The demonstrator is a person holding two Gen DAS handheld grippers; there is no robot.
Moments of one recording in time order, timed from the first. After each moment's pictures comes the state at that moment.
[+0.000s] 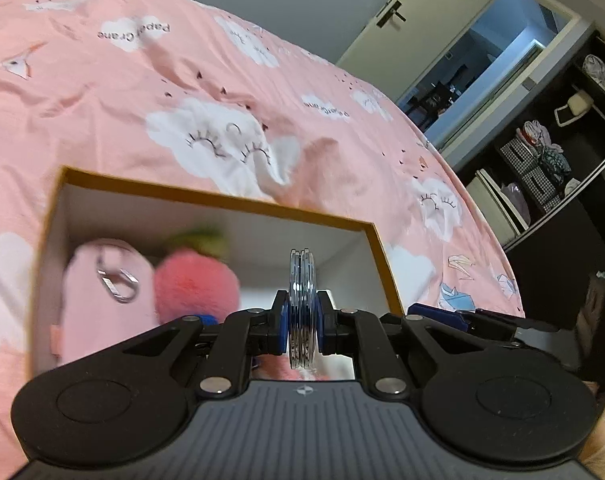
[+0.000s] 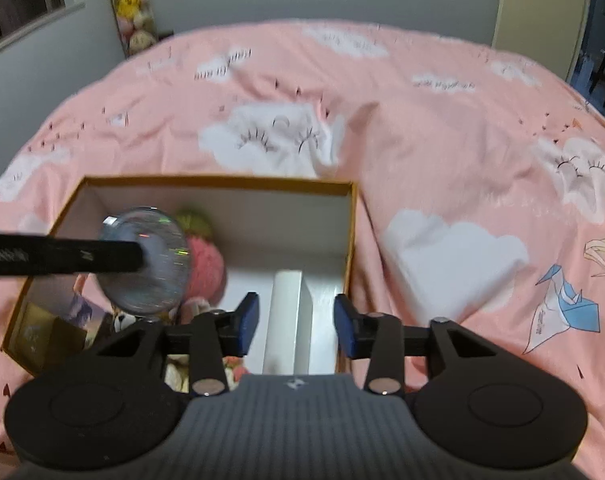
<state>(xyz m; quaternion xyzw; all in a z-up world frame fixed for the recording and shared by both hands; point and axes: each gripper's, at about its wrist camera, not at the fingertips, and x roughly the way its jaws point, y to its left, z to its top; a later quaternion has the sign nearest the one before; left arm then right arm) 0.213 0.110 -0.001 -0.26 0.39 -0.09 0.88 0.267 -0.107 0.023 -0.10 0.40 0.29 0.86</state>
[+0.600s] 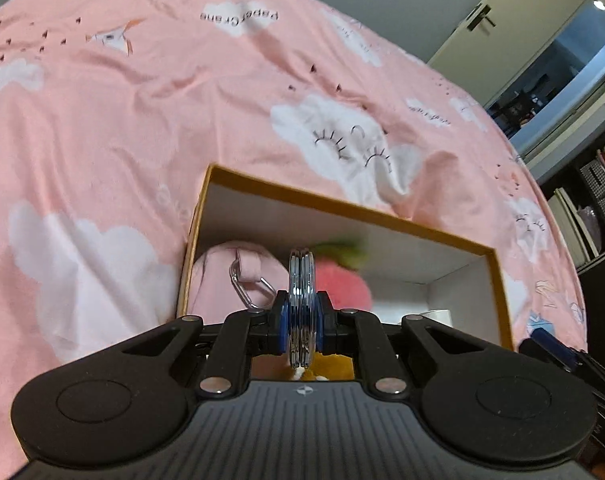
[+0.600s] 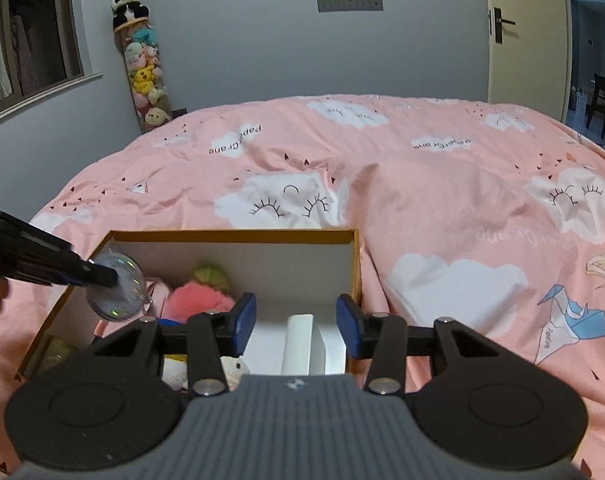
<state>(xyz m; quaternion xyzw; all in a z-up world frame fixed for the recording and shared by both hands) 0.232 0.167 -0.035 -0.26 0.44 0.03 0.86 0.241 -0.126 0.021 -0.04 0.30 0.32 0.90</state>
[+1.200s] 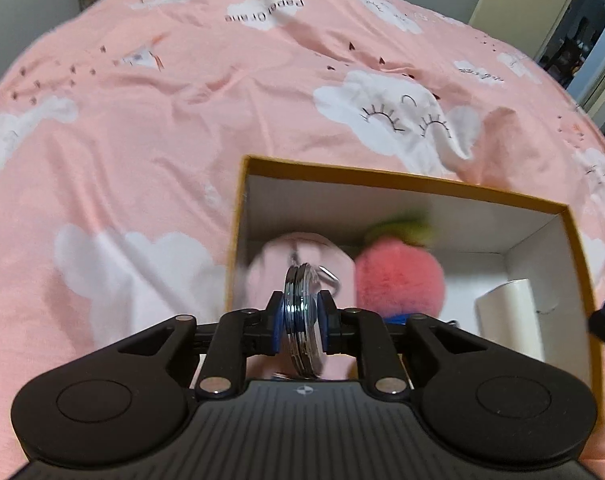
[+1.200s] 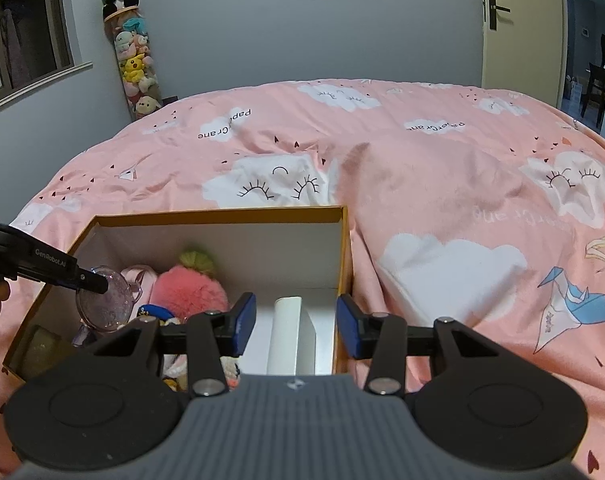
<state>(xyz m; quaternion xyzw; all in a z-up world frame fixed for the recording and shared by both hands) 0.237 0.148 -0.035 -0.14 0.48 0.11 0.86 0.246 -0.127 0.010 -0.05 0.32 0.30 0.90</state>
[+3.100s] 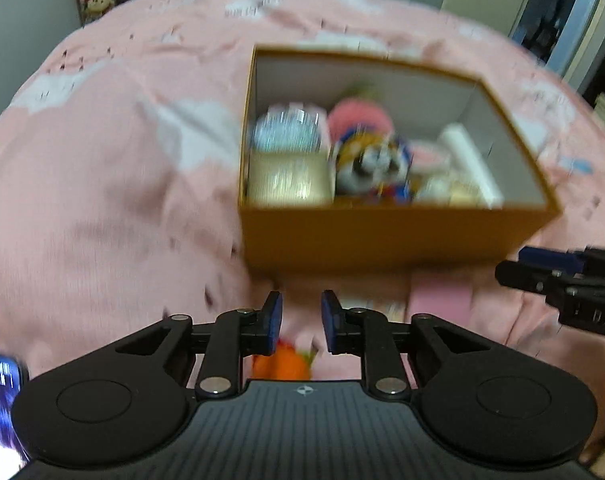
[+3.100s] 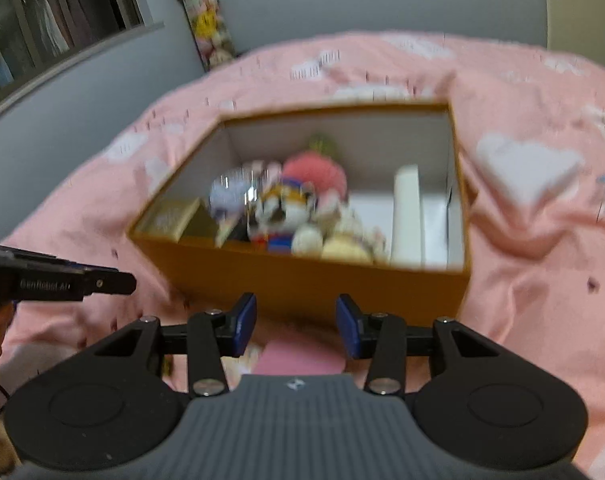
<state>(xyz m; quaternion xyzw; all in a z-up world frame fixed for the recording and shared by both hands) 0.065 0.074 -0.040 -0.10 0.49 0.10 0.86 0.135 -0.137 -0.021 -0.06 0.41 0.40 0.82</state>
